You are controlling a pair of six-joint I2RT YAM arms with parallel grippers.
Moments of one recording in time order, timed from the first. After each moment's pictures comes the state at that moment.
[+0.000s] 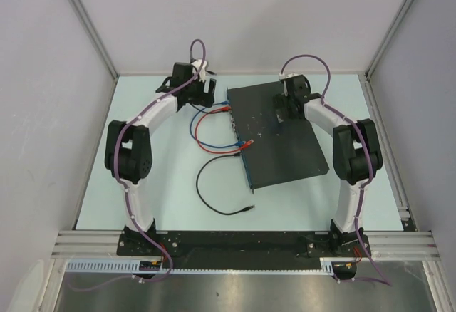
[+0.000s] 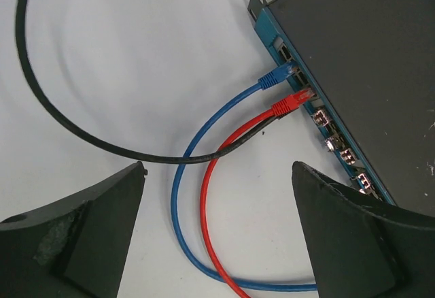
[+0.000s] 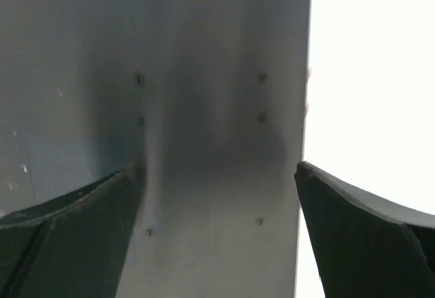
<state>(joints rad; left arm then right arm) -0.27 1.98 1.59 -0.28 0.11 0.02 0.29 1.97 1.46 -0.35 0.21 -0.07</state>
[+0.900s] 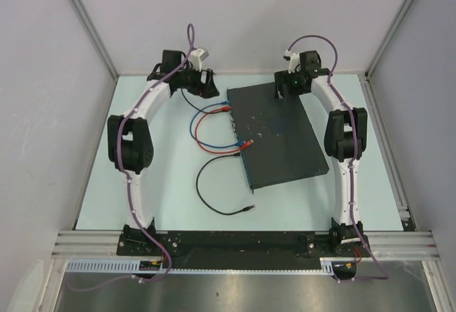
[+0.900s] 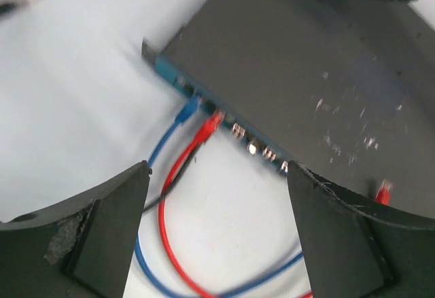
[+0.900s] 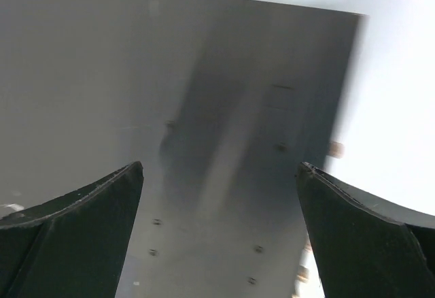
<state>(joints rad) -0.19 2.13 1.89 -0.42 0.63 0.12 0.14 2.38 2.13 -0.59 -0.28 -0.10</state>
